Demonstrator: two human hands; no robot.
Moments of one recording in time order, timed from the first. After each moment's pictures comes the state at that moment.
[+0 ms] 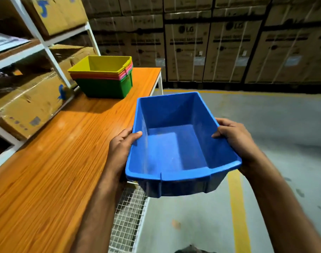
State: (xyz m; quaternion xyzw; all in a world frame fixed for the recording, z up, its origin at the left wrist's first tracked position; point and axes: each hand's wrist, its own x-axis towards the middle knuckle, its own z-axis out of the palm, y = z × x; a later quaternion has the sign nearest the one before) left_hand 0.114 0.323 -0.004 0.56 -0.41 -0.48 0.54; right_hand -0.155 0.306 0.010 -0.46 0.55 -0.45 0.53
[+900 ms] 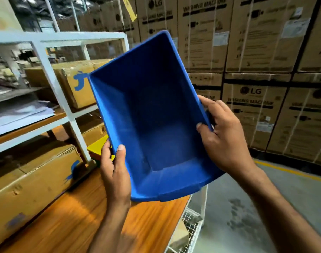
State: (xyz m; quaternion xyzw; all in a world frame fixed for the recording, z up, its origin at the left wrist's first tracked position) left_hand 0.228 -0.142 0.051 0.52 -0.32 -0.09 0.79; right_hand 0.018 -0.230 0.129 -0.77 0.34 -0.52 0.15
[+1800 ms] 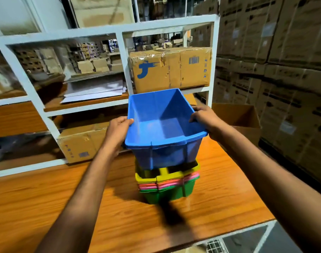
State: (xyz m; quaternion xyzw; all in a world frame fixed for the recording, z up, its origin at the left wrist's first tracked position) left_hand 0.287 -0.259 0.100 0.77 -0.07 0.03 0.63; right_hand 0.216 -0.525 0.110 -0.77 0.15 -0.13 0.61
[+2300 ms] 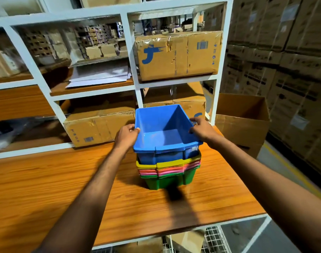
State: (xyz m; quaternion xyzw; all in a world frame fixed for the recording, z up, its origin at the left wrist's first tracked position) left_hand 0.301 -0.260 0.019 0.88 -0.02 0.03 0.48; right_hand 0.221 -0.521 0.033 -0.84 0.16 -0.05 0.51
